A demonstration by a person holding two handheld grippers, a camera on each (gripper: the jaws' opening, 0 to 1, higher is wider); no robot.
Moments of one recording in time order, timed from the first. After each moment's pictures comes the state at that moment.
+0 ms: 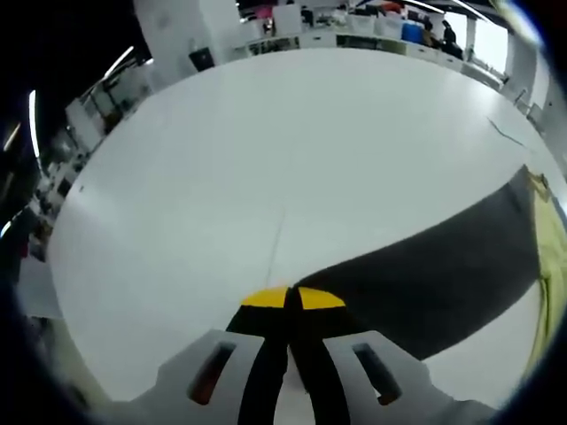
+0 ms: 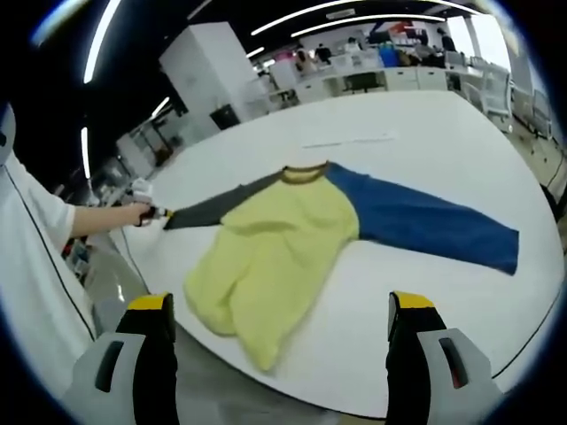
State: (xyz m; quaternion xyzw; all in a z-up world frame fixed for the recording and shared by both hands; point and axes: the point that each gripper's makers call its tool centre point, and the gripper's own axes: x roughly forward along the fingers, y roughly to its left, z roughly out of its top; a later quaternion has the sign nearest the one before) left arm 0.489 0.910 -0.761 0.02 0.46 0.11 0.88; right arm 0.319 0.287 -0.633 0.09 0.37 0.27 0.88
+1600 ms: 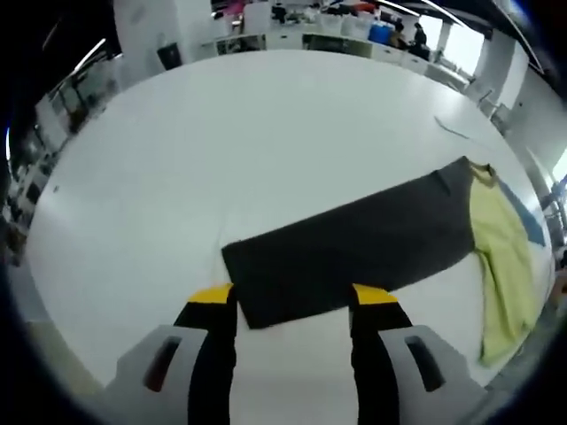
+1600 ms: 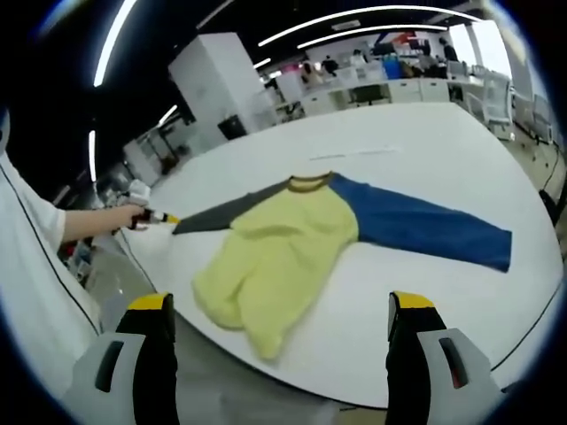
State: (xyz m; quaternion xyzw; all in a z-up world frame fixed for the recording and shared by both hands) left arm 0.441 0.842 -0.720 -0.01 0.47 0.01 0.88; right arm 0.293 0.275 -0.617 0.09 0.34 0.28 0.89
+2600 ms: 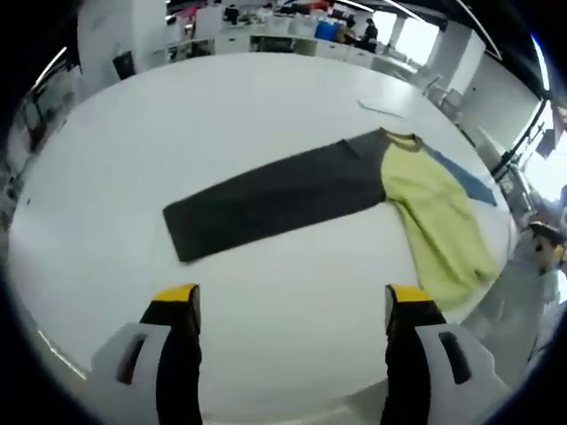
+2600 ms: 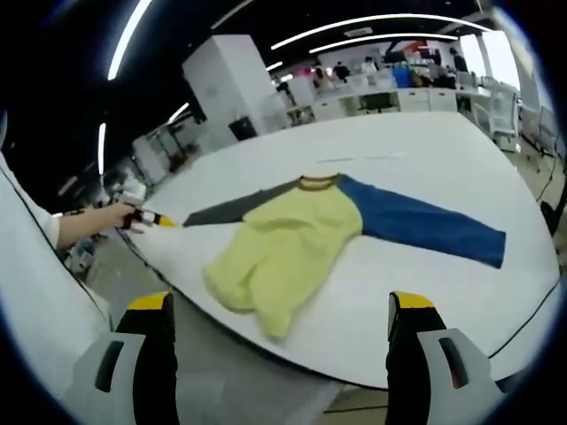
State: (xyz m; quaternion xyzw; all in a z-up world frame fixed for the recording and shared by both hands) left arm 0.352 0.756 -0.681 -0.02 0.47 -0.12 0.88; right arm 0.254 0.269 -0.605 0.08 0.32 0.30 0.89
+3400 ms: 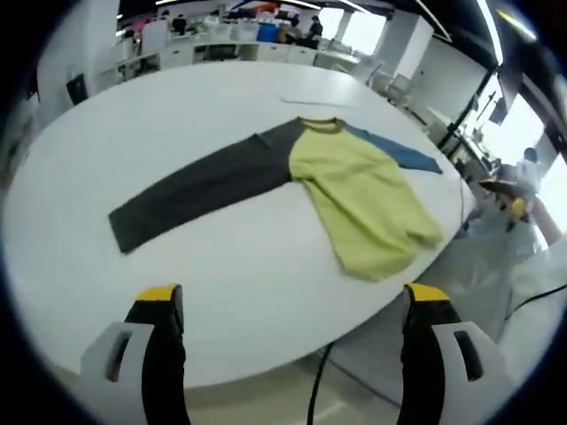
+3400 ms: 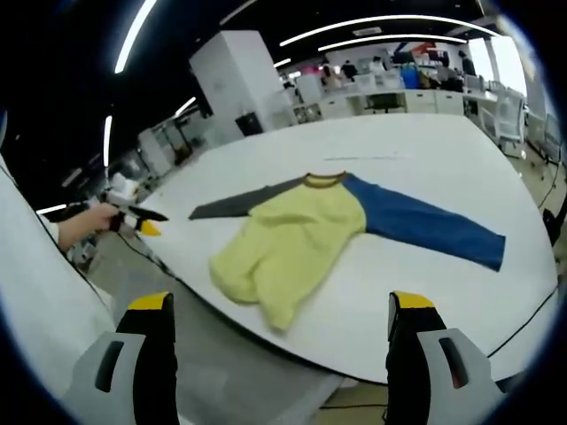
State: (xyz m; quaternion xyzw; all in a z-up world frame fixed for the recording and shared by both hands) left arm 0.285 0.675 -0.654 0.00 0.45 -0.24 0.86; right arm 0.244 0.269 -0.602 0.07 0.33 0.32 0.89
